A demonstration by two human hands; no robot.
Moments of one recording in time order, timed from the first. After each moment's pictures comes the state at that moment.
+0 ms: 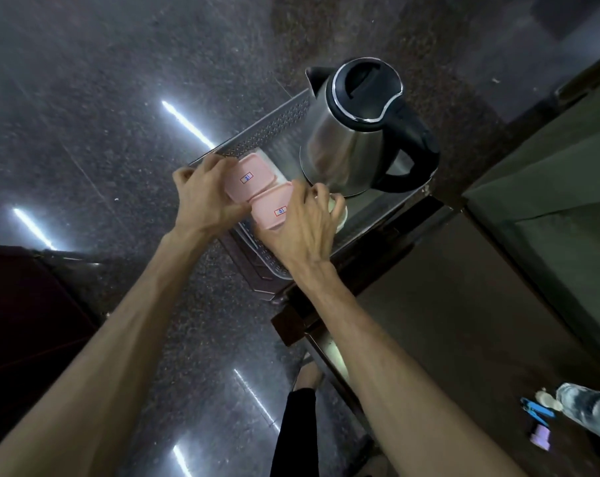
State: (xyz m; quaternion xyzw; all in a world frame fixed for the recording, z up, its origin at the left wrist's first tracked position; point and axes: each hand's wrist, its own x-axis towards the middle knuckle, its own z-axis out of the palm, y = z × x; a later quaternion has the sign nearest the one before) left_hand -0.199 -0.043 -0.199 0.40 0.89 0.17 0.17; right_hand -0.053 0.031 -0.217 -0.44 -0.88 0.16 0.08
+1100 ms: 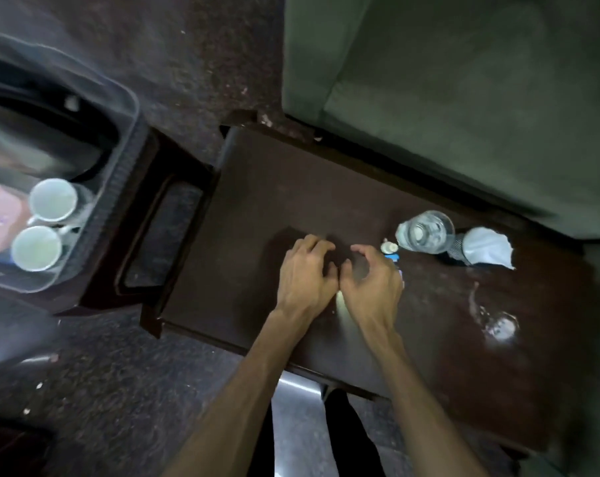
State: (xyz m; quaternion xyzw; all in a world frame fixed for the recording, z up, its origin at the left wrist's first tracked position) left_hand 0.289 0.026 -0.234 0.60 0.69 0.15 0.36; right_hand 0.406 0.023 -0.228 -0.77 -0.55 0.25 0.19
